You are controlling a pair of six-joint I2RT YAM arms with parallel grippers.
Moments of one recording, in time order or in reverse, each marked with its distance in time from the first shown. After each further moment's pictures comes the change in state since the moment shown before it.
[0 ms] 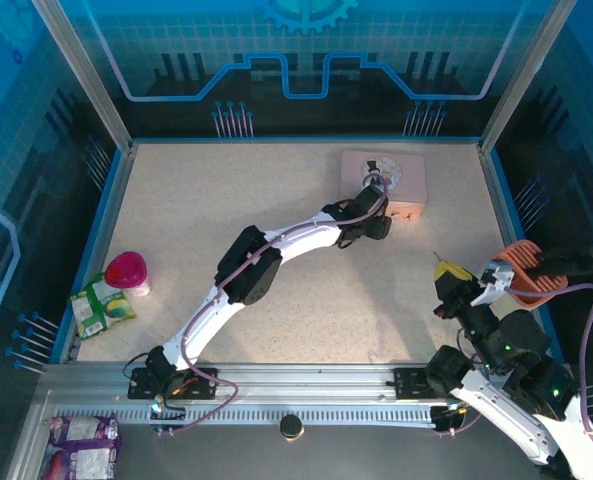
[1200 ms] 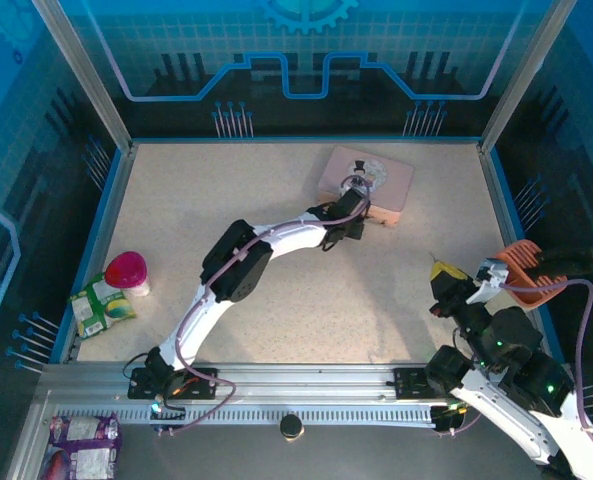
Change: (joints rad) left arm 0.062 -0.155 -0.309 0.105 -0.095 -0.036; right arm 0.000 0.030 -0.017 -0.009 0.002 0.075
